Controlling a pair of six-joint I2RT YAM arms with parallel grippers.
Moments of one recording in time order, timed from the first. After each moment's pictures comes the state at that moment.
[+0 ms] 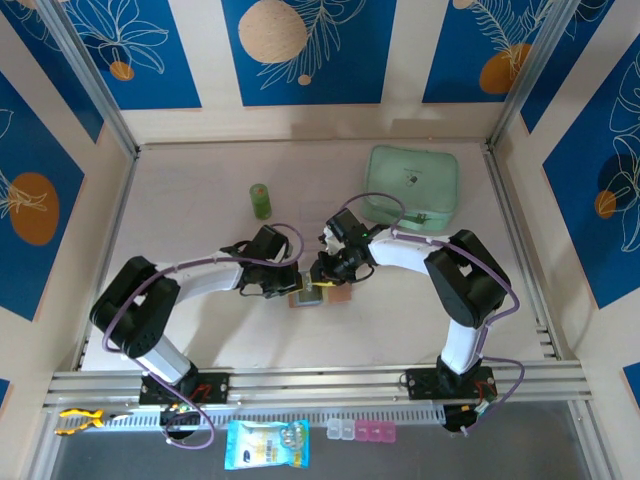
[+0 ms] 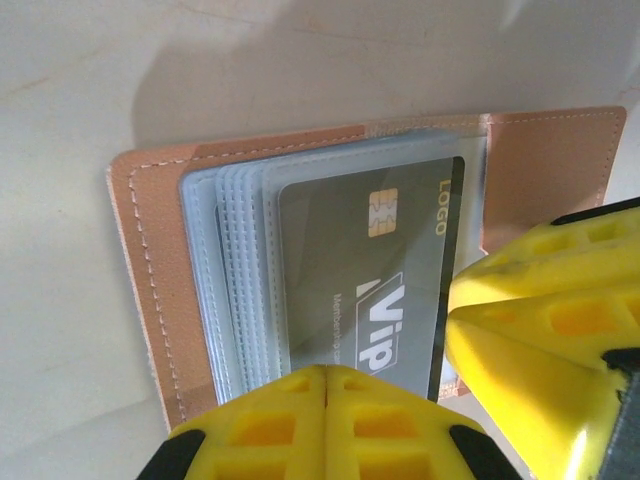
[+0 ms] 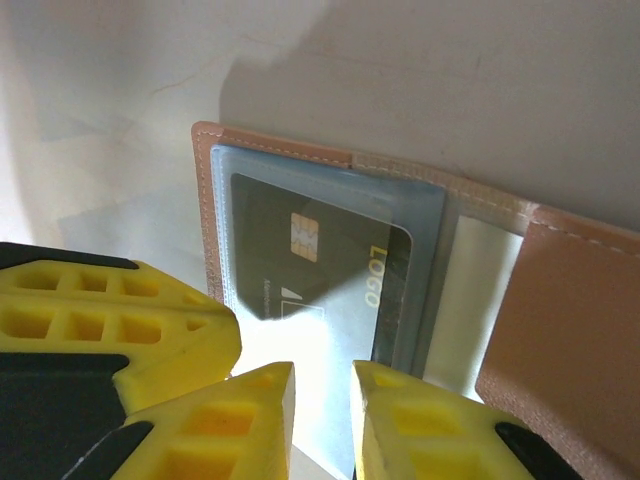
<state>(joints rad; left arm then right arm) -0.66 1.60 0.81 -0.28 0.37 -0.83 0.67 1.80 1.04 -0.41 -0.52 0.64</state>
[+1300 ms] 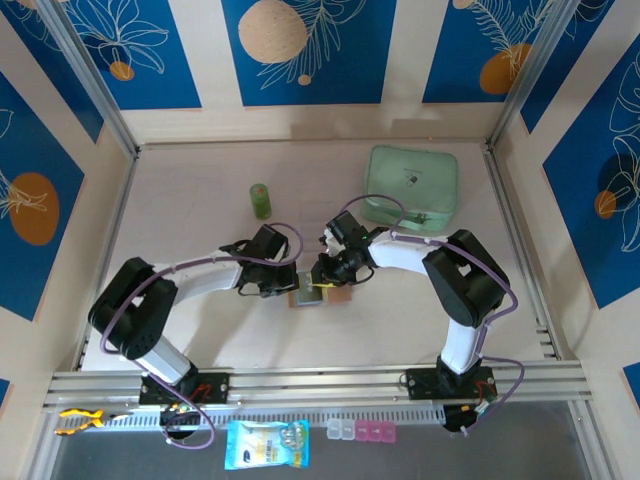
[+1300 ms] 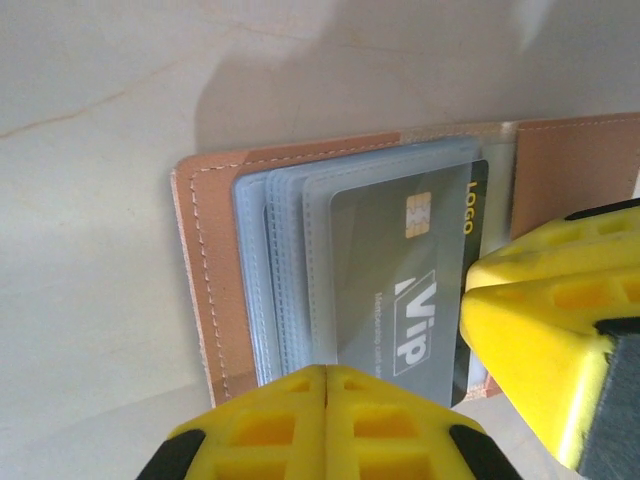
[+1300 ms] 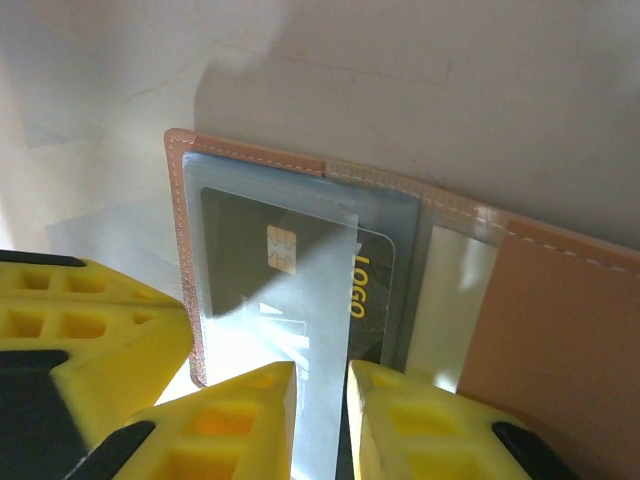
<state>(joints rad) -0.66 1.58 0.82 -0.33 0.32 -0.81 0.67 1.80 1.02 -0.38 -0.49 0.64</state>
